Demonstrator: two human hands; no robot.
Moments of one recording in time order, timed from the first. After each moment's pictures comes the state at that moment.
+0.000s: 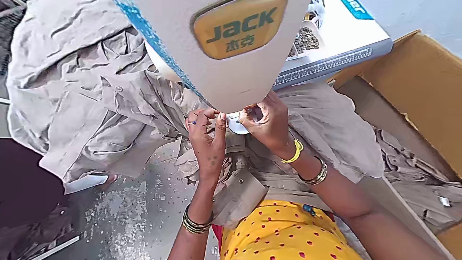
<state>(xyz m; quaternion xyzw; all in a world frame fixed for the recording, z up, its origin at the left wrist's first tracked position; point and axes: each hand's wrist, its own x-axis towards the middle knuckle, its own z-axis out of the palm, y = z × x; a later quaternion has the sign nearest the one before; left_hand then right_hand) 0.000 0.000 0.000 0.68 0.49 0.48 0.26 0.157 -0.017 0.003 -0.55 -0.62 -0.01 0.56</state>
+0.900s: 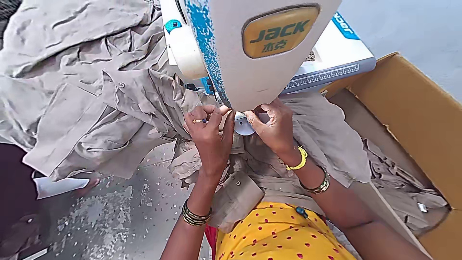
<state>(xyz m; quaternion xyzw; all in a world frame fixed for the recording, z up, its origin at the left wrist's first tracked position) 0.008 0.009 0.003 0.74 0.43 0.51 0.05 0.159 -0.027 0.011 -0.57 -0.61 0.03 0.54</state>
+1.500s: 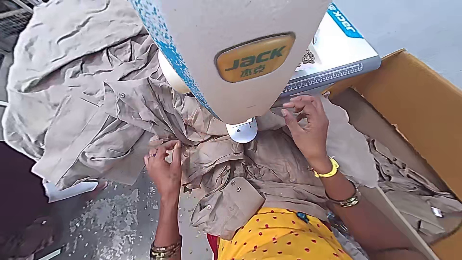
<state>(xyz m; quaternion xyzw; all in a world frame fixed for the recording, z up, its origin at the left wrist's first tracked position) -0.115 0.009 -0.044 0.70 0.62 0.33 0.10 0.231 -0.059 -0.009 -0.66 -0.55 0.04 0.50</state>
